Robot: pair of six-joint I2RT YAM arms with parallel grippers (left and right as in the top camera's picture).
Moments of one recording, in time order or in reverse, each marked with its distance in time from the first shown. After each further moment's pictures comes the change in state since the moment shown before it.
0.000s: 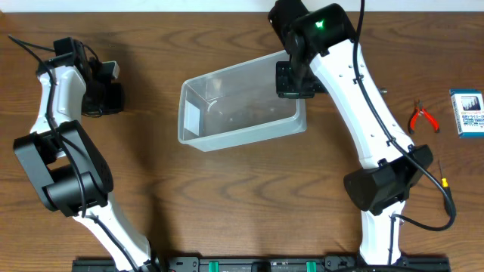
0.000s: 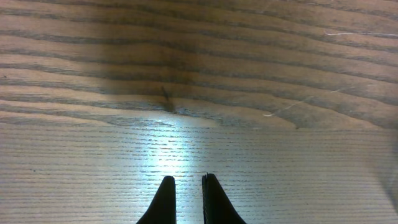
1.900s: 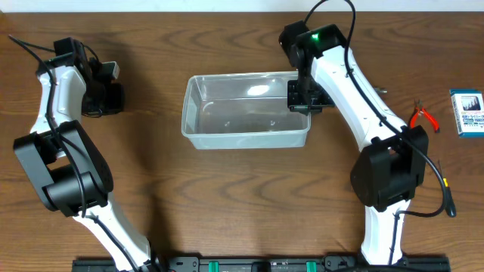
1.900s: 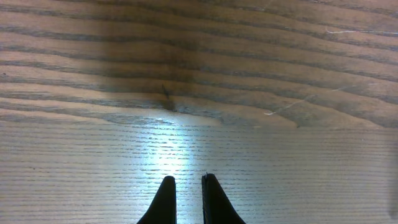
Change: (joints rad) left arm 0.000 0.000 0.000 -0.004 -0.003 0.000; right arm -0.073 0.000 -0.362 0.174 0.049 -0.012
